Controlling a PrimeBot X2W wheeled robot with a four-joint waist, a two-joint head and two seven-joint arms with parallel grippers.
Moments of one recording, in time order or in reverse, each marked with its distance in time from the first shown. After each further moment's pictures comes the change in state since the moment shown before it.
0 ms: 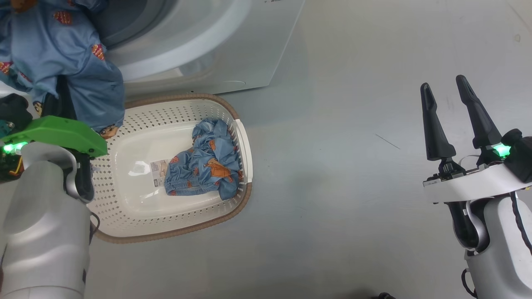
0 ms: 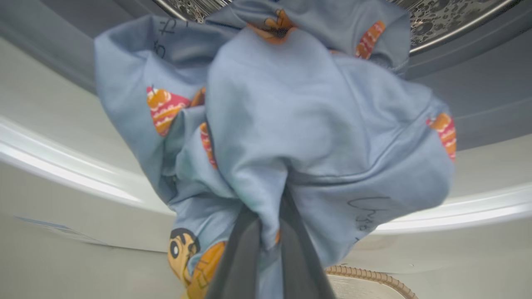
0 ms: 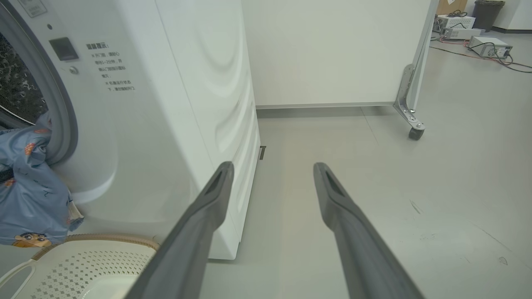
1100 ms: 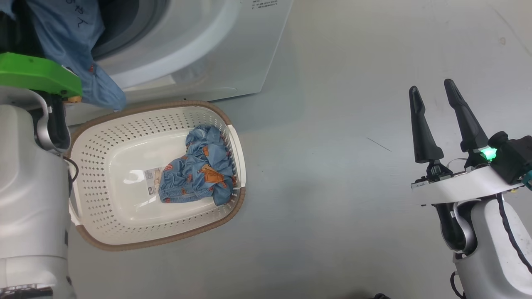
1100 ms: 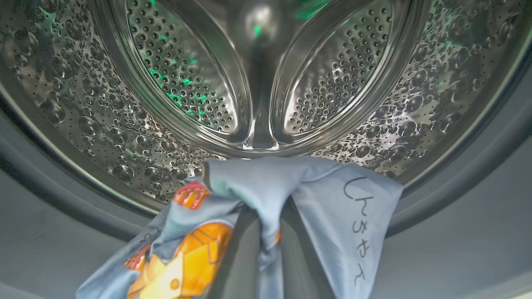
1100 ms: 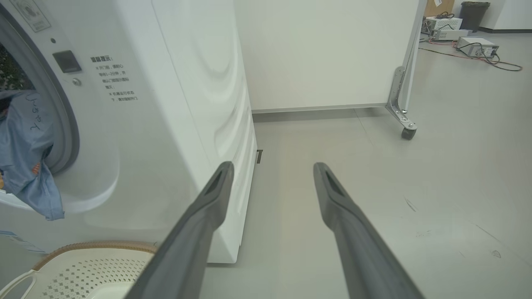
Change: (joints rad) left arm -0.111 0.024 0.004 -0.193 0.037 -0.001 -0.003; right arm 0.001 0.028 0.028 0.004 0.001 0.000 0.000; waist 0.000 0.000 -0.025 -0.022
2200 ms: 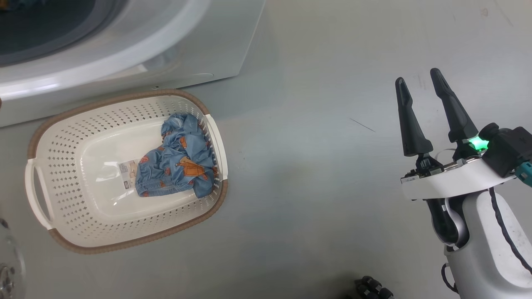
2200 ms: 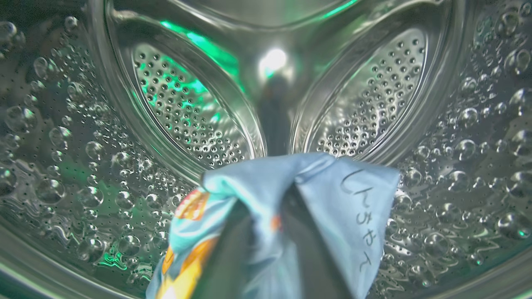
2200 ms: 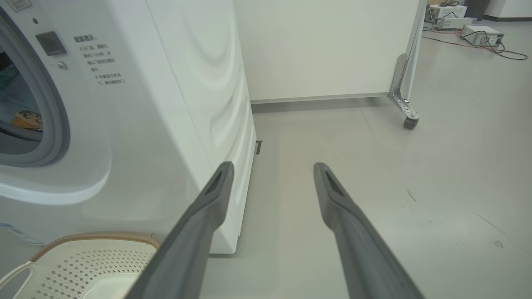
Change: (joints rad) left arm -0.332 0.113 -0.003 0.190 0.065 0.027 0.009; right arm -0.037 0.022 0.024 -0.005 0.003 0.000 0.000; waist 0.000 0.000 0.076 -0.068
